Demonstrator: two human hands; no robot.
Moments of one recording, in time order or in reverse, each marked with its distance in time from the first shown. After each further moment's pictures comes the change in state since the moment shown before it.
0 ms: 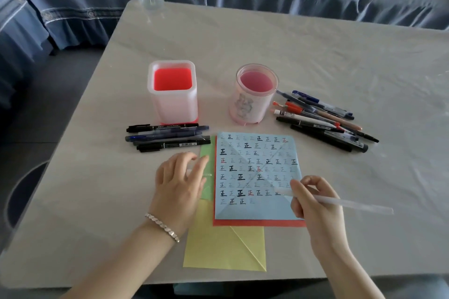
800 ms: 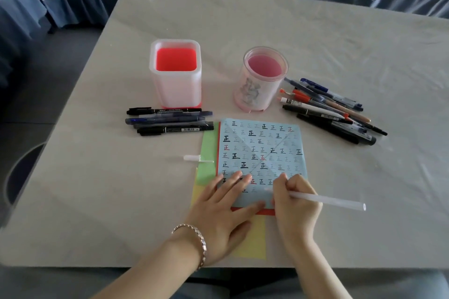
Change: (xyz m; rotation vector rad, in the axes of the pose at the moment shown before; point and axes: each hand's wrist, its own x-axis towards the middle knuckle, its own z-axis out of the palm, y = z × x) left_hand -0.036 0.048 -0.002 -0.189 -0.451 0.313; right_hand -0.001 0.045 0.032 -0.246 0.230 -0.257
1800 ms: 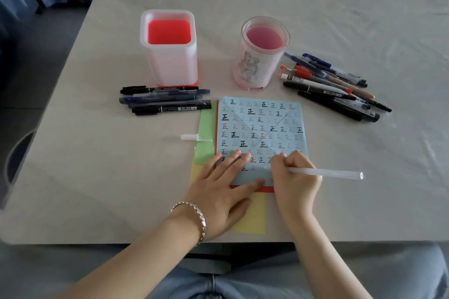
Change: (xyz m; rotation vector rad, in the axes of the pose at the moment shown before) left_hand 0.001 0.001 0.000 -0.020 0.000 -0.014; right_hand 0.003 0.003 0.002 -0.048 0.004 -0.092
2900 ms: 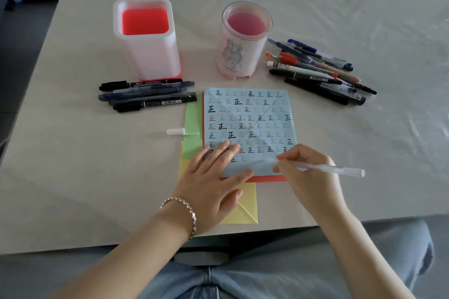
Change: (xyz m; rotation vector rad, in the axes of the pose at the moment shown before) left_hand 0.001 -0.002 0.002 0.011 -0.012 0.023; right_hand 0.011 -0.016 -0.052 -0.144 -0.375 0.191
